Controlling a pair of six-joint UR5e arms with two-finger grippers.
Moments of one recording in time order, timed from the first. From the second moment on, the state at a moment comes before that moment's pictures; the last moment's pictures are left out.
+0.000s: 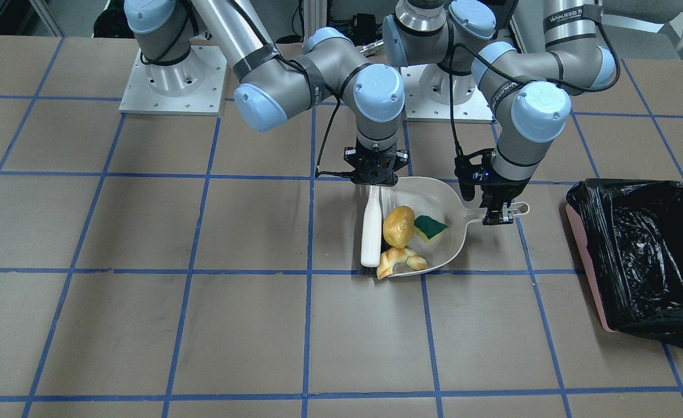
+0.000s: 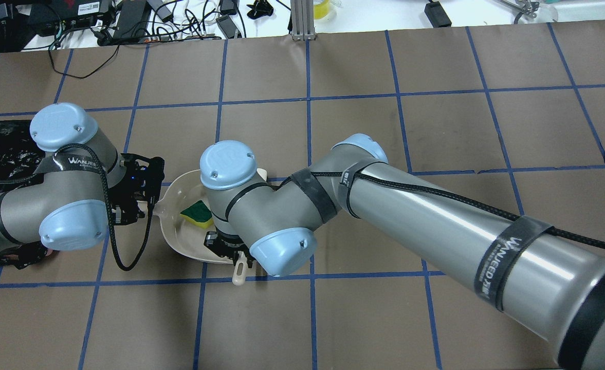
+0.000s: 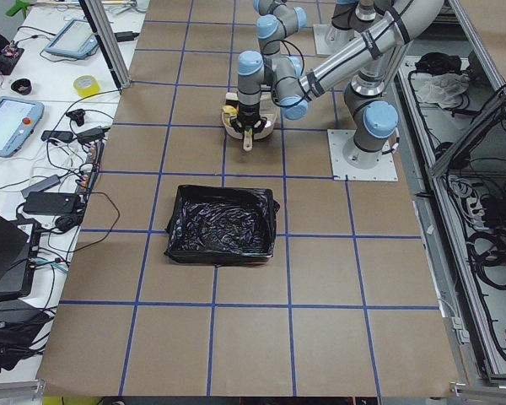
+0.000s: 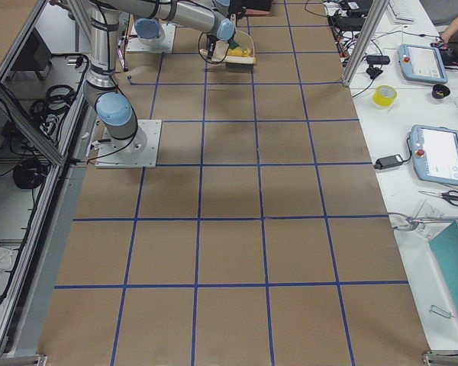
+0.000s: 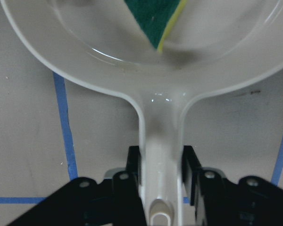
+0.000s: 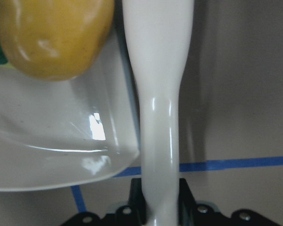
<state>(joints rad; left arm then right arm) -1.37 -1.64 -2.17 -0.87 1.69 1.77 2.26 -1.11 1.69 -2.08 -1.35 0.81</state>
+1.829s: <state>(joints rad) -1.35 -1.64 -2.16 -0.86 1.62 1.77 2.25 -1.10 1.52 -1.80 -1.43 0.79</state>
